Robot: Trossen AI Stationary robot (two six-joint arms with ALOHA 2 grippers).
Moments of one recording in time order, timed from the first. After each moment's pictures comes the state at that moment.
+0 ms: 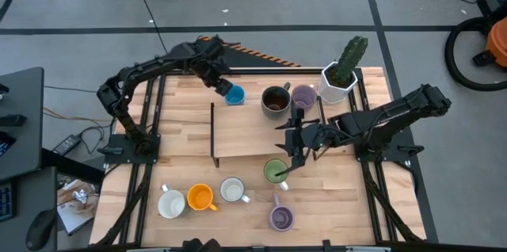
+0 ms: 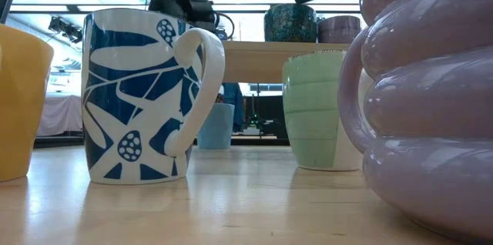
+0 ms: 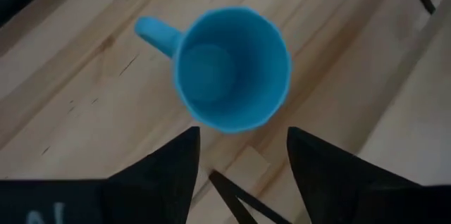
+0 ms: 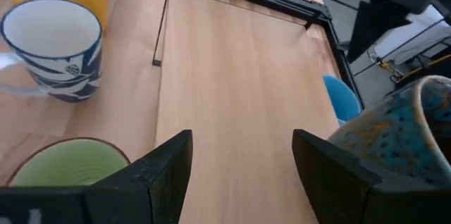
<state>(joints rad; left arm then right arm) 0.67 1.70 1.45 -0.96 0.27 -0.16 0.29 1.31 1.05 -0.38 0.46 -0.10</state>
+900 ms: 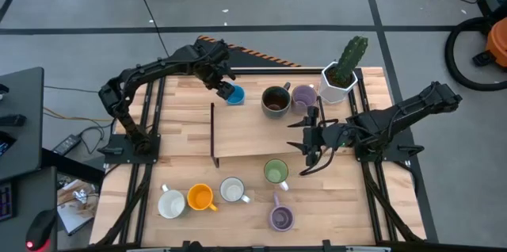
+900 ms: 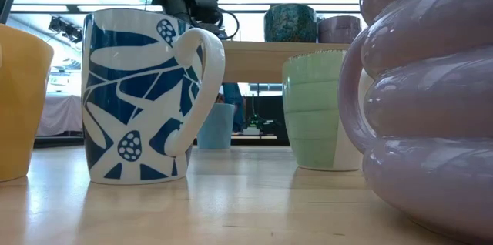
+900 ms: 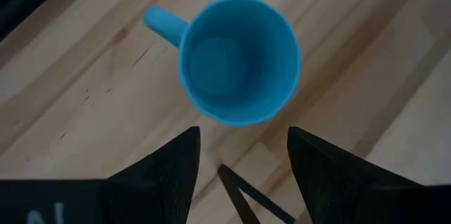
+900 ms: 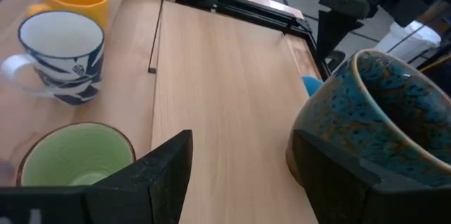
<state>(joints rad) 0.61 1.71 1.47 -0.98 0.16 -0.21 0.35 1.10 0.89 -0.34 0.53 -0.09</state>
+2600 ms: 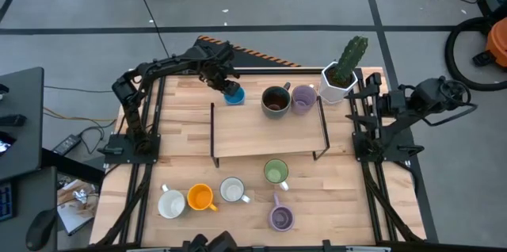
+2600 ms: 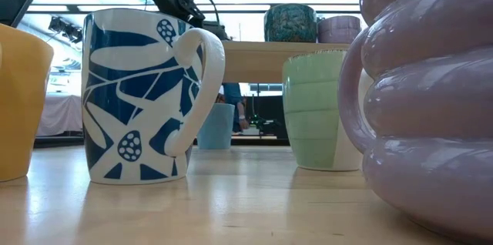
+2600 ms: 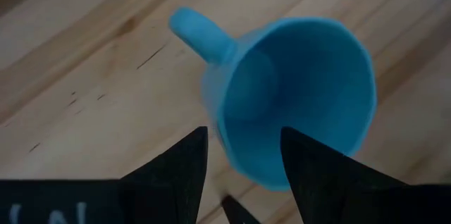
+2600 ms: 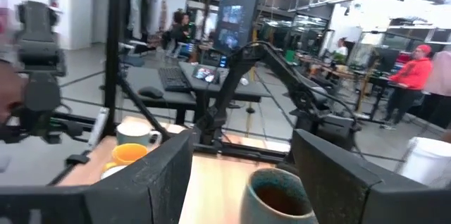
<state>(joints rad) 0.66 1.86 1.47 -0.91 0.19 -0.30 0.45 0.43 0.89 -0.39 0.43 -0.23</state>
